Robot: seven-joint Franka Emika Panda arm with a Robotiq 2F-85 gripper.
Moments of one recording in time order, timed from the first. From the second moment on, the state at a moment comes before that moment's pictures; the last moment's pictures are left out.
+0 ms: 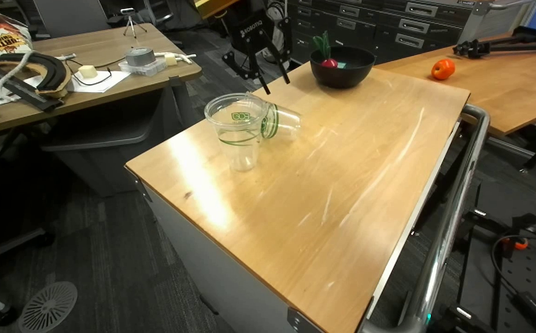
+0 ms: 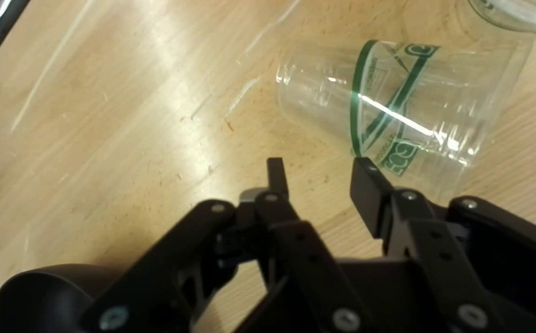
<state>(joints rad) 0.12 0.82 -0.07 -0.97 -0.07 1.32 0.78</state>
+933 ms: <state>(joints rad) 0.14 0.89 -0.02 -0.81 -0.06 1.30 0.78</state>
